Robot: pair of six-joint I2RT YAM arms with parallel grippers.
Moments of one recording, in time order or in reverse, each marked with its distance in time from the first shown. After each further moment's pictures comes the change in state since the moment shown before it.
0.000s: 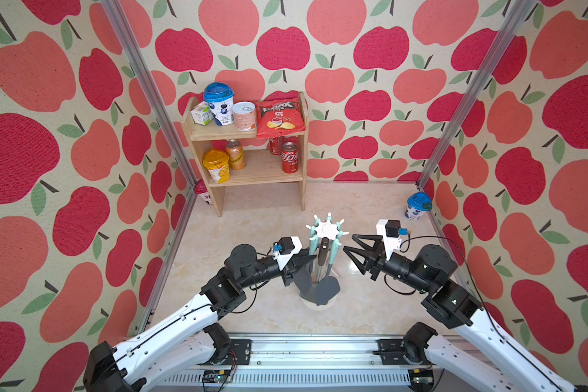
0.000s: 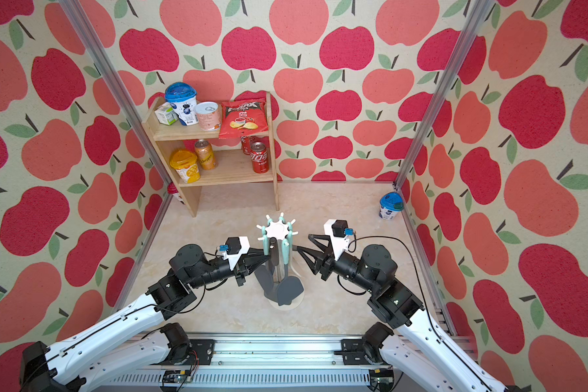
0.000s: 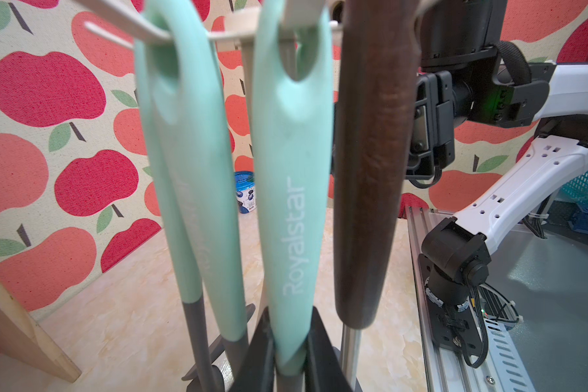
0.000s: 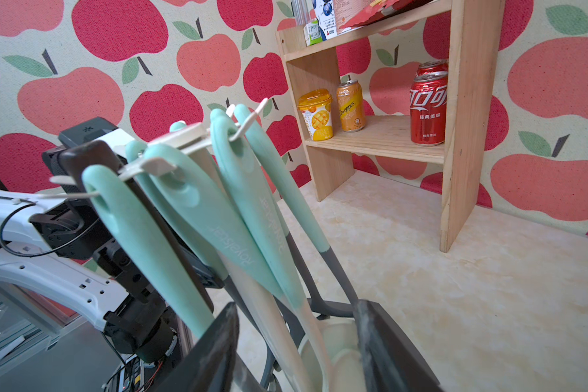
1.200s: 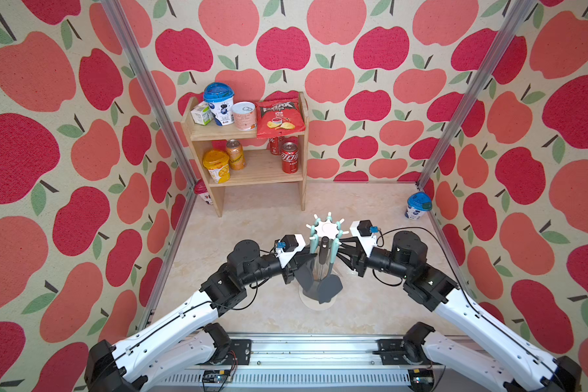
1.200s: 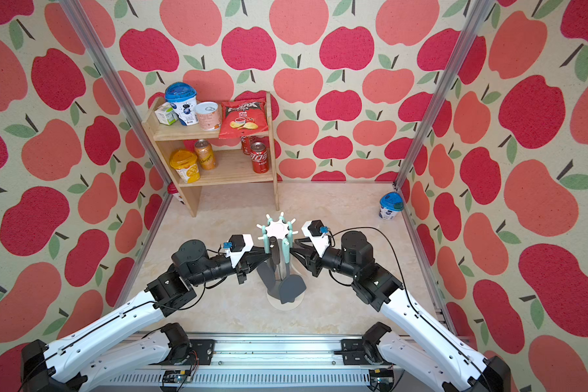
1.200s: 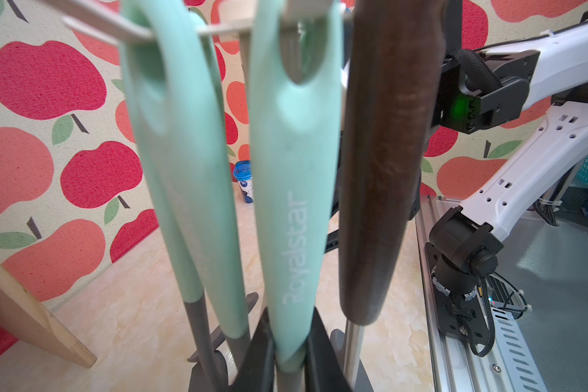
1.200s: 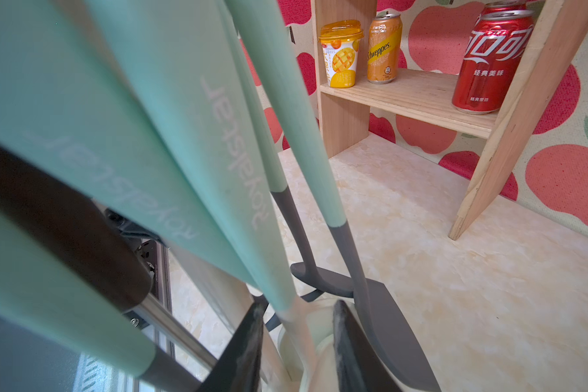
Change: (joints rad) left arm 0.000 0.026 0.063 -0.096 -0.022 0.042; right arm -0.028 0.205 0.016 0.002 -0.135 -0.217
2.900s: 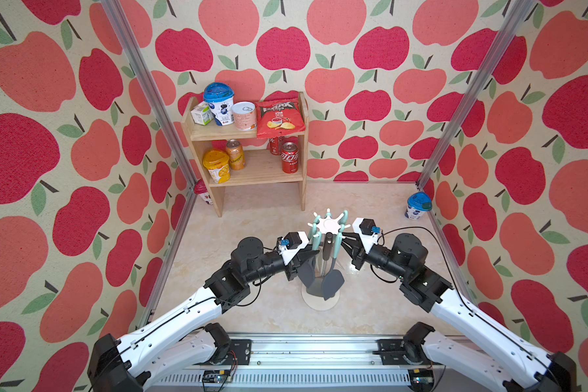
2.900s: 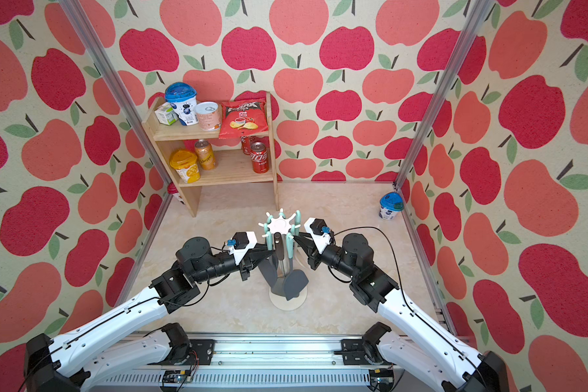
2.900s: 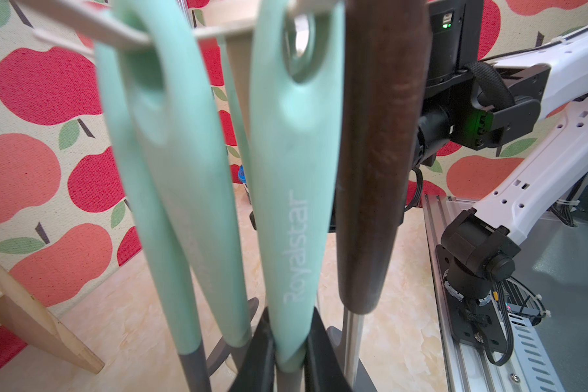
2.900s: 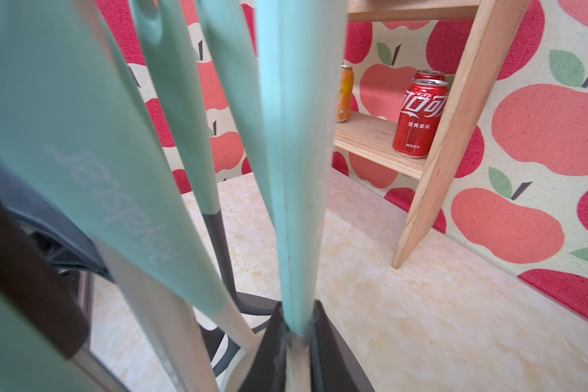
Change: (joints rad) left arm -0.002 0.045 0.020 0.025 -0.018 0.018; right arm 0.001 -0.004 -0.062 0.183 0.172 -0.079
